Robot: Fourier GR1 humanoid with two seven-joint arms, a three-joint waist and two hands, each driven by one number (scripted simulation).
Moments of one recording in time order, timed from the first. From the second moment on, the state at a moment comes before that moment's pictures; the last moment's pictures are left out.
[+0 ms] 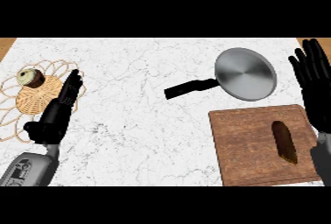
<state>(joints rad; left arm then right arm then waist) -0.20 0.38 -0.16 -1.39 0.15 0.17 -0.17 -0.26 -0.42 0.00 -1.68 -0.31 -0.18 0.11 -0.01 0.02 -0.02</state>
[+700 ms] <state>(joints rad) -0.11 0.50 -0.07 -1.25 0.14 0.23 0.10 -0.13 -0.57 0.03 -1.63 -0.01 -0.19 -0.09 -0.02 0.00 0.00</state>
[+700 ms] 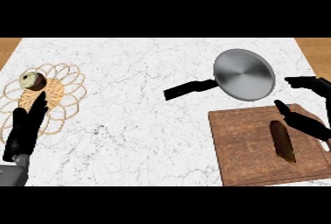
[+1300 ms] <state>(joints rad) -0.10 0.51 -0.05 -1.28 0.12 0.21 0.19 0.06 -0.79 0.05 -1.90 0.23 -0.08 0.06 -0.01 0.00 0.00</state>
